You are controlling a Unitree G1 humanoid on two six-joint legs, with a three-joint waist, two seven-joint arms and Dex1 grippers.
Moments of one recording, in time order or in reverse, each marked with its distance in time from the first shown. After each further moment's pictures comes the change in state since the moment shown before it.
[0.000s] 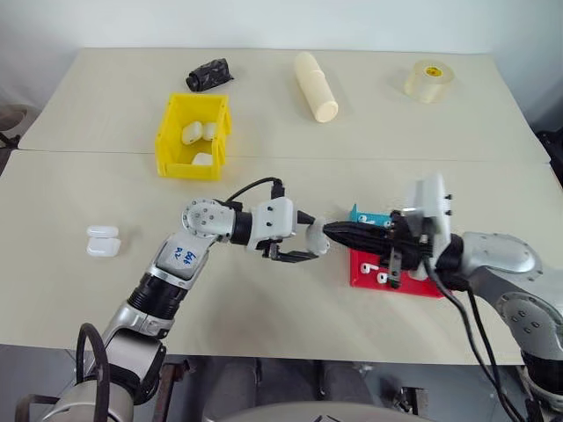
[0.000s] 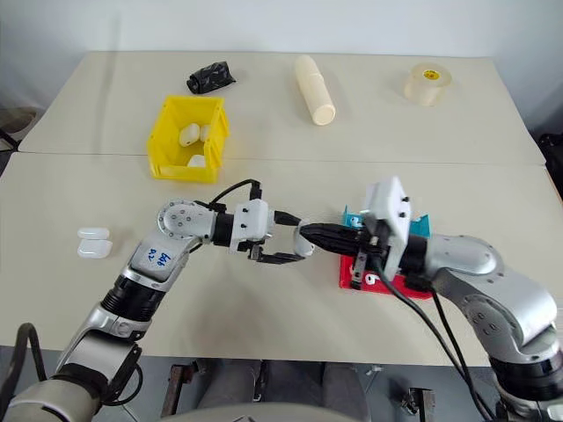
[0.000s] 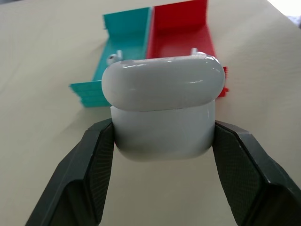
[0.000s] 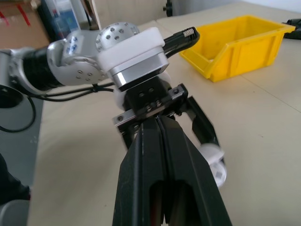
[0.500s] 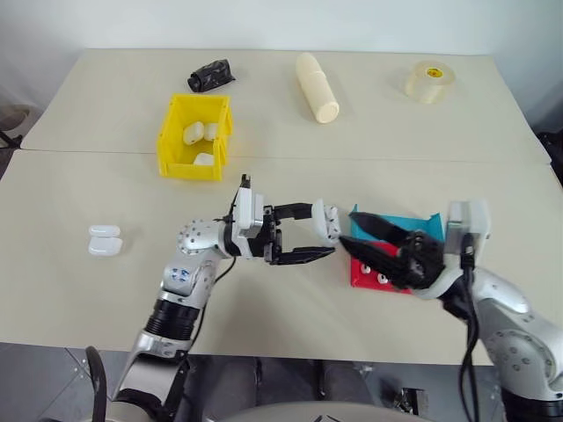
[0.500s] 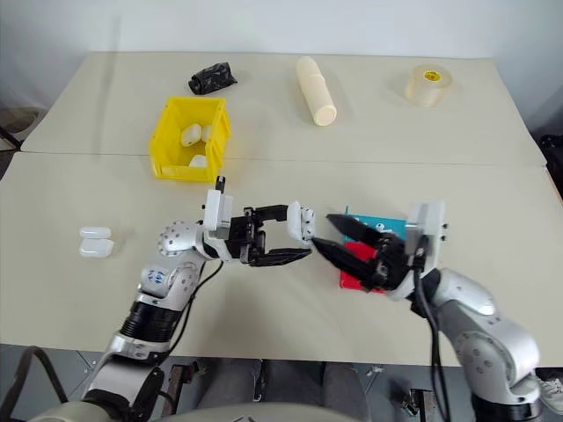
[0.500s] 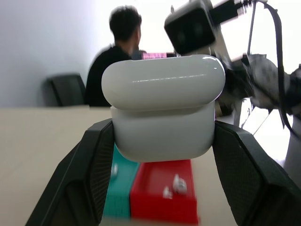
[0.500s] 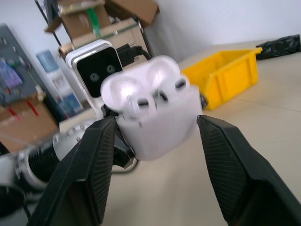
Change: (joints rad) left arm 0.114 -0.097 0.159 0.048 -0.254 -0.141 -0.056; right arm 0.324 0.146 -0.250 0.010 0.143 -0.147 0.017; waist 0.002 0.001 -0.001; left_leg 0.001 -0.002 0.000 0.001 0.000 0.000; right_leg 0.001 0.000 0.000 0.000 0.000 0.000
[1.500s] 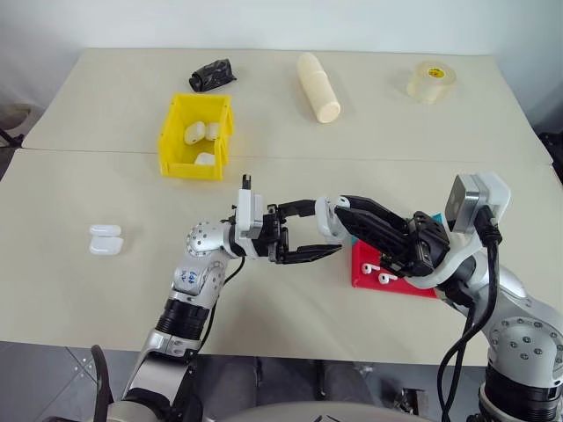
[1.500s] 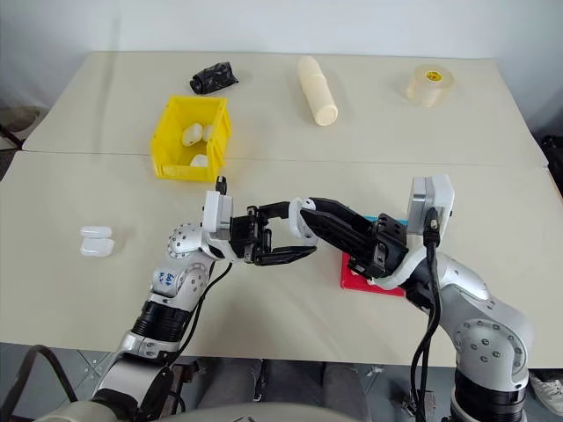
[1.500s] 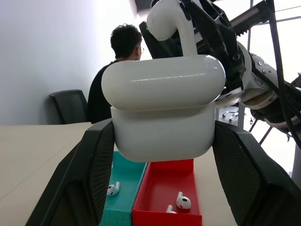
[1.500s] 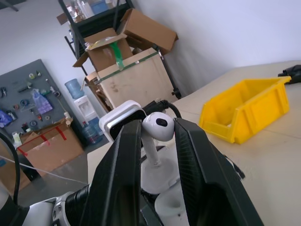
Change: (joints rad) left arm 0.027 -0.149 0.032 0.041 -0.150 -0.058 -0.019; right arm -0.123 0.185 -0.019 -0.082 0.187 0.193 -0.127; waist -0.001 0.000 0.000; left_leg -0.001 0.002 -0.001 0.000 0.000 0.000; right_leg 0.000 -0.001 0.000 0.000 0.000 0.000
